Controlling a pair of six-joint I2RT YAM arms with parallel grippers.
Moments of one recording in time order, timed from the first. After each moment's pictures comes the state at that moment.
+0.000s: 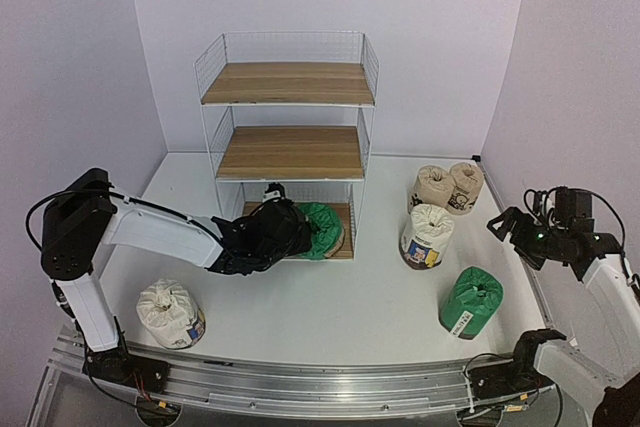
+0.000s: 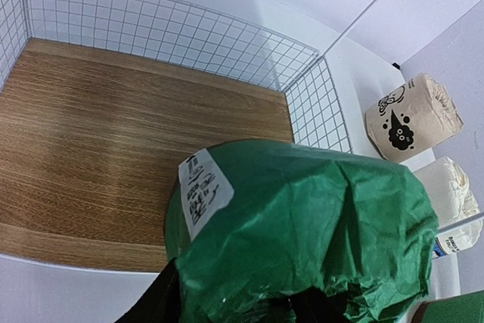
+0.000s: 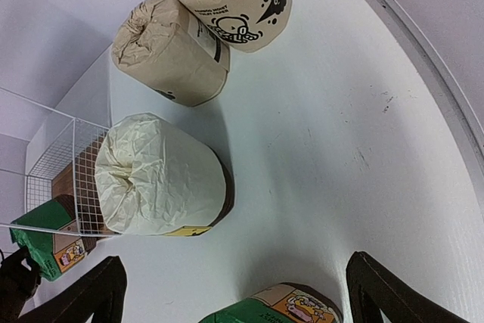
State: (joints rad) left arm -1.04 1.79 1.02 0.14 -0.52 -0.93; right arm -0.10 0.74 0.64 -0.64 -0.25 0.51
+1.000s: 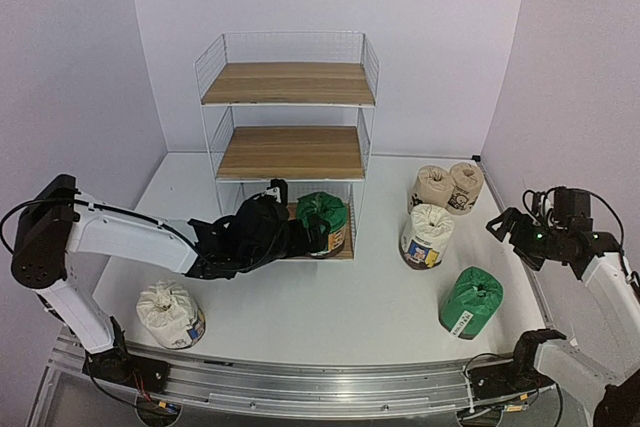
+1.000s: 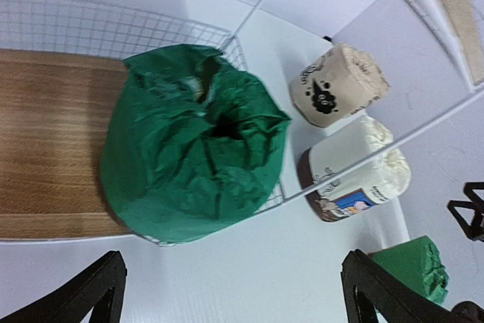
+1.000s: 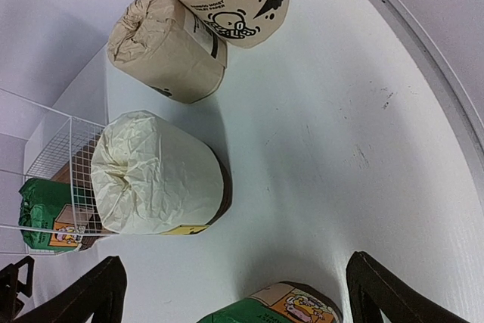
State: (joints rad) left arm -1.08 1.64 0.93 0.20 -0.38 -0.88; right arm -0.10 0.75 0.64 -0.64 -0.25 0.51
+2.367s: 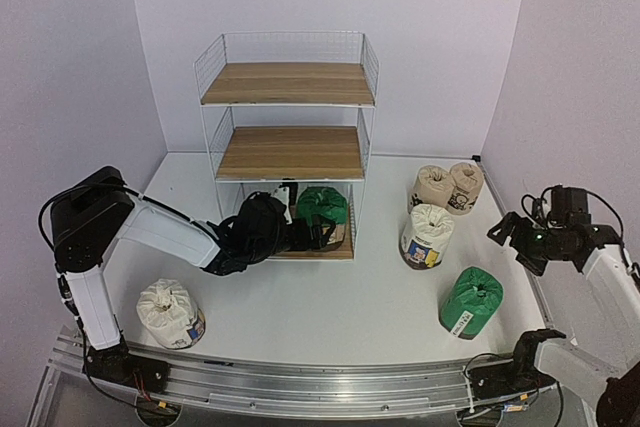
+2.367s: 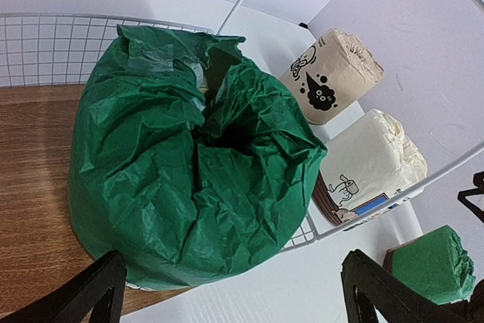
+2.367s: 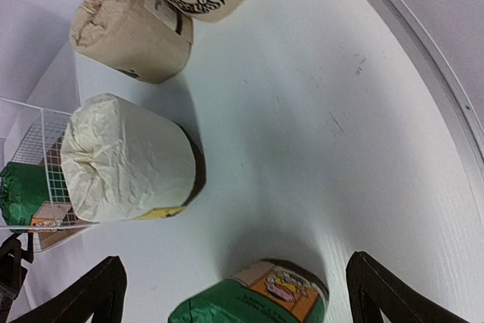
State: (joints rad) left arm -0.93 1.85 0.92 0.54 -0.13 -0.69; right arm -0.10 0.79 0.67 -0.74 -0.22 0.51
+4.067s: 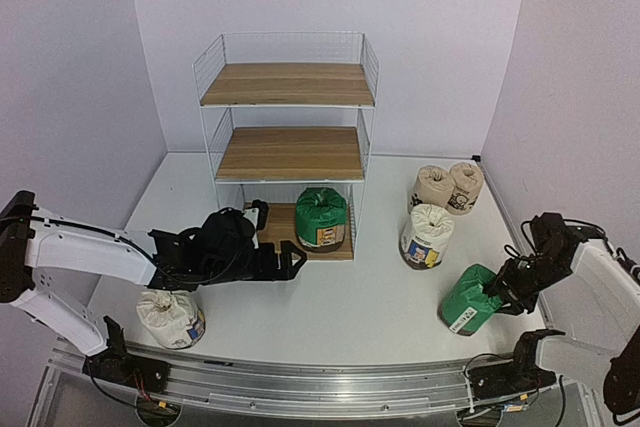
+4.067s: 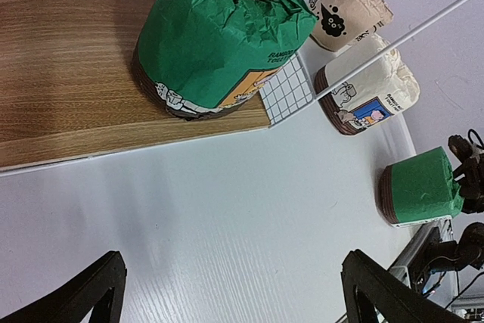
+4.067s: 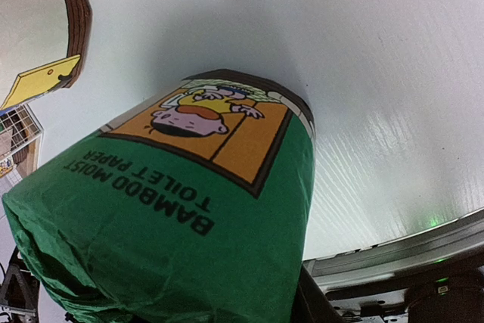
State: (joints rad) left arm -1.08 1.40 0.72 0.06 -0.21 -0.84; right arm -0.08 0.92 0.60 -1.10 -0.41 0.65
